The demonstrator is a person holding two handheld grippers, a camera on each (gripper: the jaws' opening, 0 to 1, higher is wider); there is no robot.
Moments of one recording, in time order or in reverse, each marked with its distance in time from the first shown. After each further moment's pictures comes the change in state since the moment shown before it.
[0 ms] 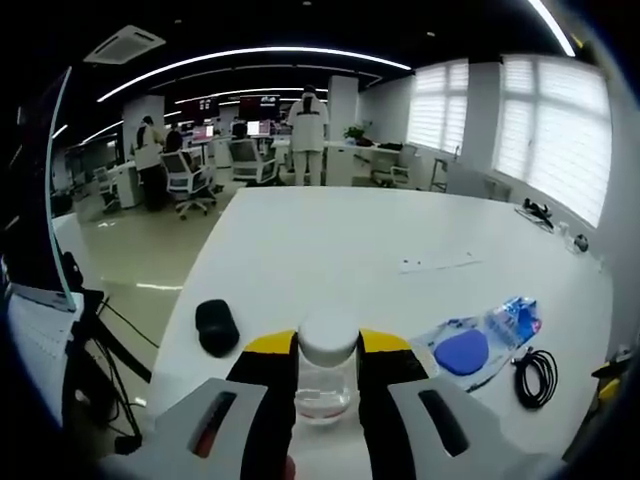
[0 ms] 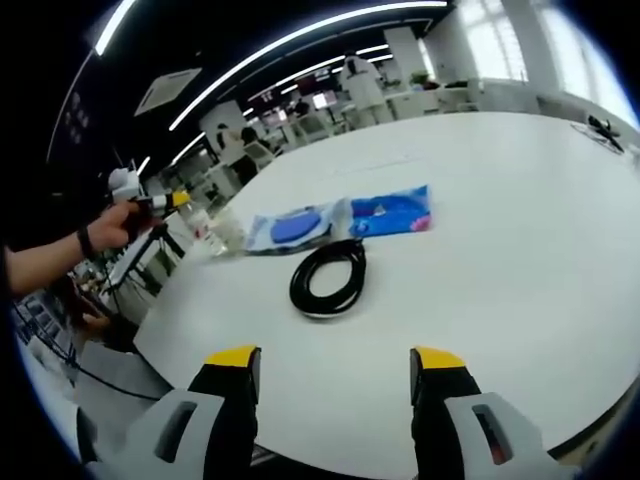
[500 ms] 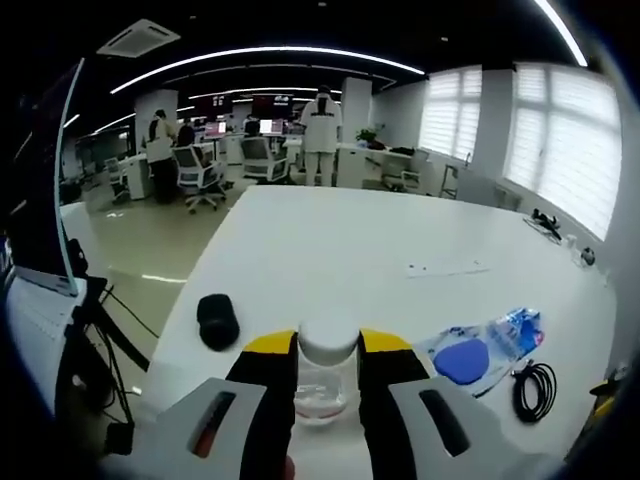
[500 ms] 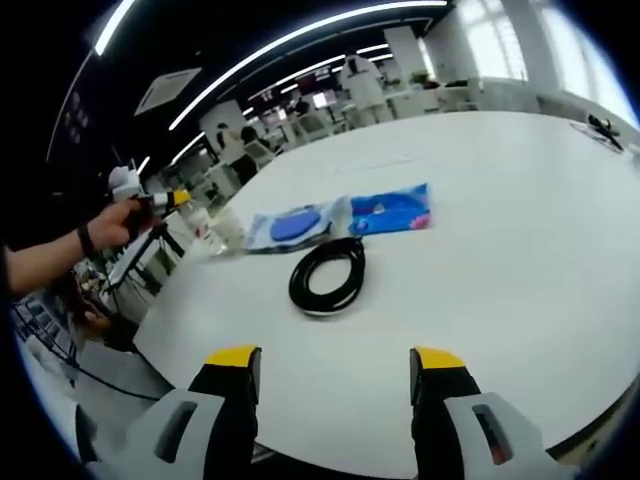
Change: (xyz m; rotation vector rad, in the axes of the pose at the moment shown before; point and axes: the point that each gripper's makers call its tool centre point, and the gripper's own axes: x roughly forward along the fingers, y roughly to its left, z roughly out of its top) left arm 0.003 -0.001 -0.001 -0.049 -0.010 0.046; right arm -0.003 -0.004 -0.003 0.008 0.002 -0.009
